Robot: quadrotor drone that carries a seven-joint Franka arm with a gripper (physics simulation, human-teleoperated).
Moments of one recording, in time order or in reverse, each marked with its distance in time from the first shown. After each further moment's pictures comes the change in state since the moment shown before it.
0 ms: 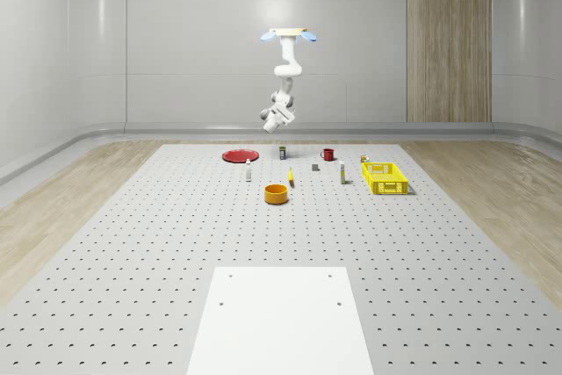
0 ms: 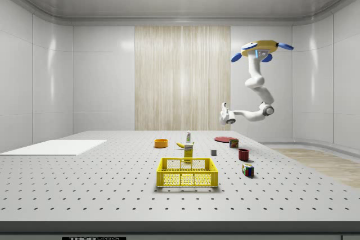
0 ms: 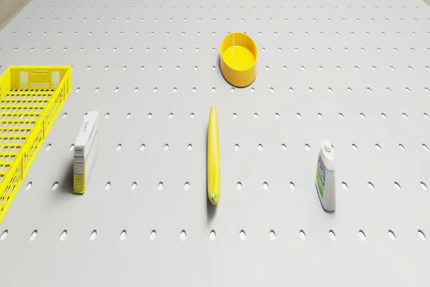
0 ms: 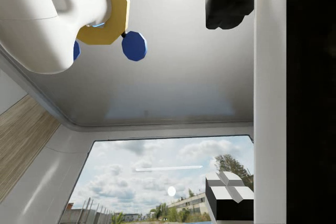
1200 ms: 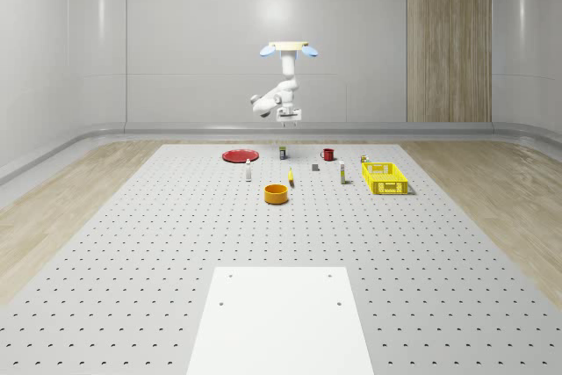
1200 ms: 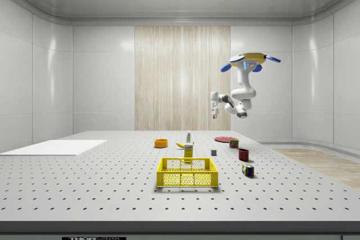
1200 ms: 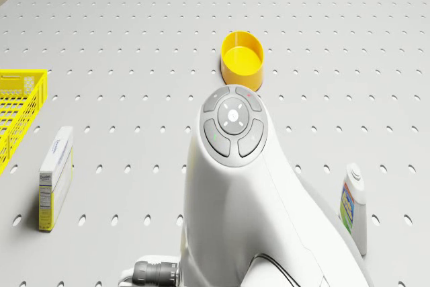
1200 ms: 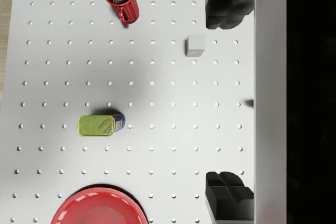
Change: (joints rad) arm -0.834 -0.275 0.791 -0.685 -1.352 -0.250 0.656
